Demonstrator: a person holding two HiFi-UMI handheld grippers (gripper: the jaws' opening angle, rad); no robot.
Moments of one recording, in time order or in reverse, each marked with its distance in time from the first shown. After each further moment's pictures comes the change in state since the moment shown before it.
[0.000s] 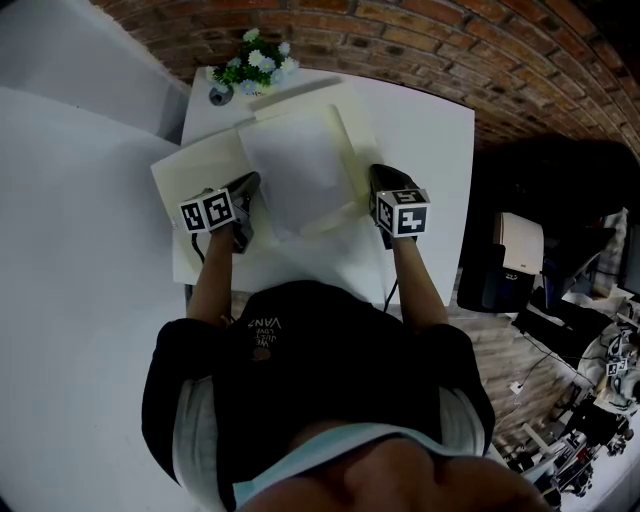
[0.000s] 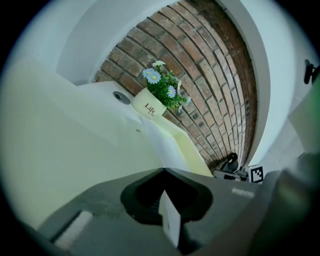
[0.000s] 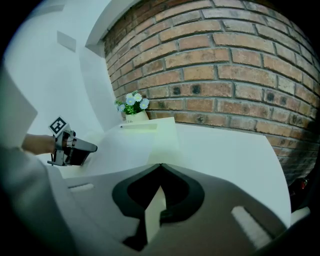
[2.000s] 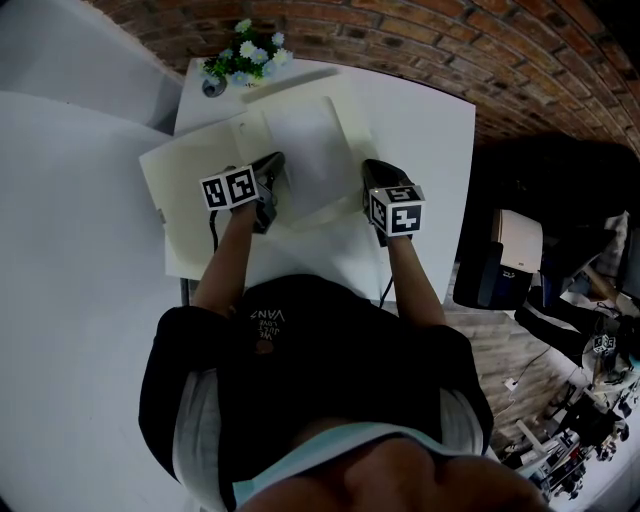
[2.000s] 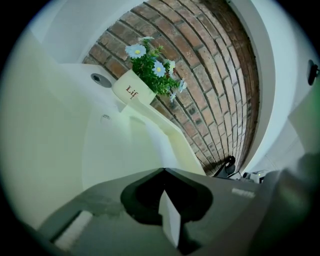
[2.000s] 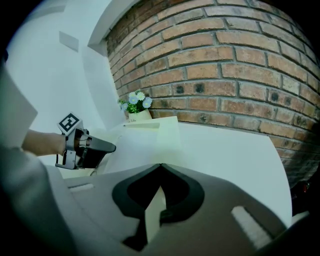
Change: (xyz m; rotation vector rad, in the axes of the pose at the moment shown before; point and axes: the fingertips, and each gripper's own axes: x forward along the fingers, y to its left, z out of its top) left arm 0.066 -0.043 -0.003 -0.042 0.003 -0.052; right arm 0.000 0.004 -0.001 -0.019 0.015 0.032
